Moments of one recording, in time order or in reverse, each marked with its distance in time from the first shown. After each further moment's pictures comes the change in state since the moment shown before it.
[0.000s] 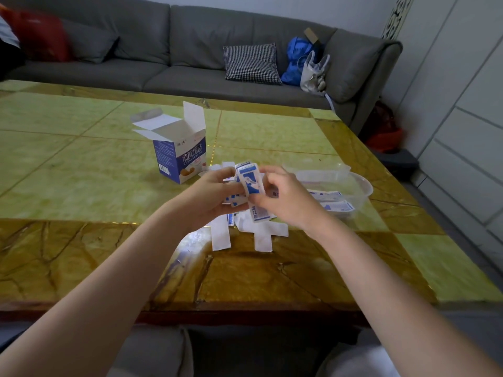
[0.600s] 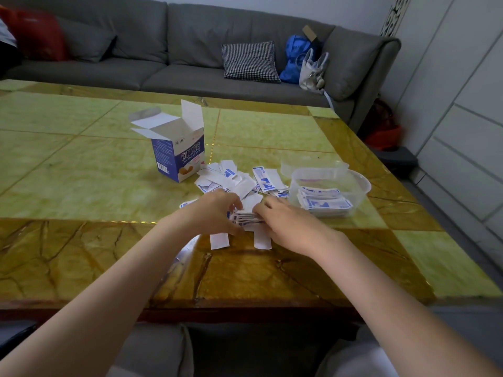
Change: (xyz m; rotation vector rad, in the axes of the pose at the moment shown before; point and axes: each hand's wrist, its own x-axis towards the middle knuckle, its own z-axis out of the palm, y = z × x) left_hand -0.001 -0.013 -0.002 1.318 -0.043 0.001; right_hand -0.018 0.028 0.012 -0.731 -0.238 -0.191
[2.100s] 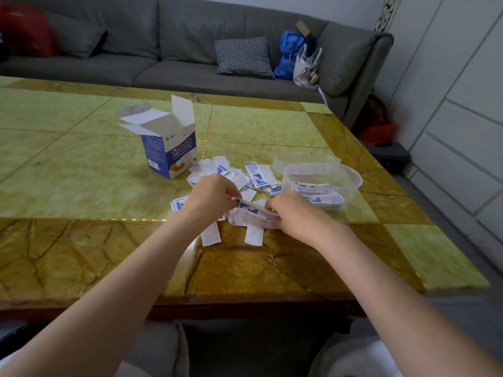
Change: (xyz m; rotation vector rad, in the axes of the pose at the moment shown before) left_hand 0.008 0.017 0.002 -0.099 0.276 -0.049; right_hand -0.005 0.013 -0.009 0.130 -0.055 0.210
